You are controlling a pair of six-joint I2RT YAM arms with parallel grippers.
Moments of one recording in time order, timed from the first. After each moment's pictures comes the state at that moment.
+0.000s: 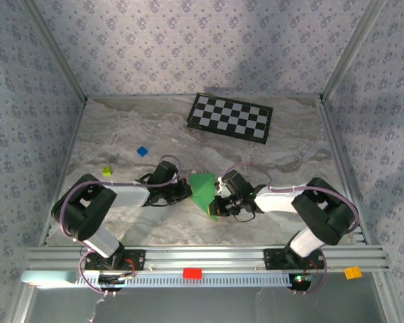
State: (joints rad) left arm -0.66 1.57 0.57 0.13 0.33 -1.01; right arm 0.78 1.55 0.55 0.02 -0.49 0.73
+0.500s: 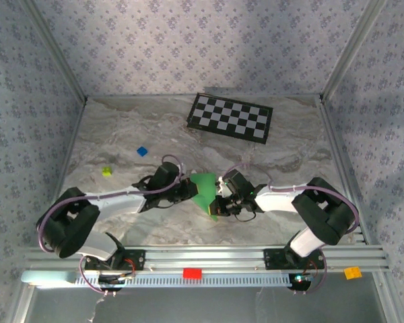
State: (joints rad) left arm -0.78 1.43 0.56 0.14 0.29 -1.02; right arm 0.77 1.55 0.55 0.01 -0.50 0.72
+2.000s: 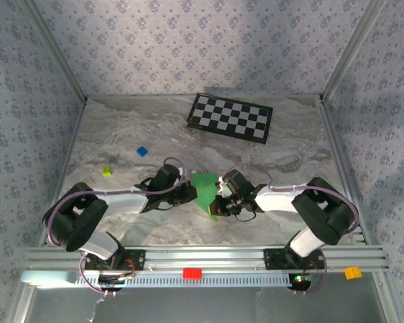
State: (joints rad) left arm -0.75 1.51 0.54 0.20 0.33 -0.97; right arm 0.77 1.55 0.56 0.01 -0.51 0.72
